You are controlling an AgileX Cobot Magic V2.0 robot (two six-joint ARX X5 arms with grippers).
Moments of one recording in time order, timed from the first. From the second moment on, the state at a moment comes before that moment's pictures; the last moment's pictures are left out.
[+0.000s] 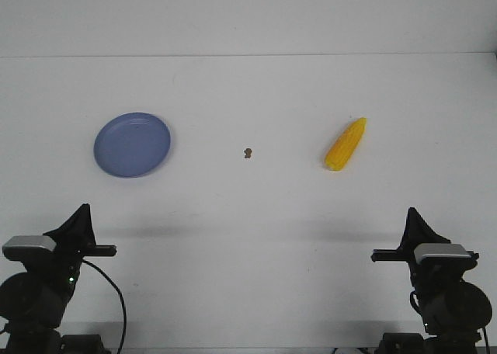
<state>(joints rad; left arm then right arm) 0.00 0.34 0.56 -0.19 0.07 -0.16 -0.04 0.25 0.50 -0.31 -0.05 0.08</state>
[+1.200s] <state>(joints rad) 0.00 0.93 1.15 -0.74 0.07 -0.13 -0.04 0.81 0.98 -0.82 -0.05 0.08</state>
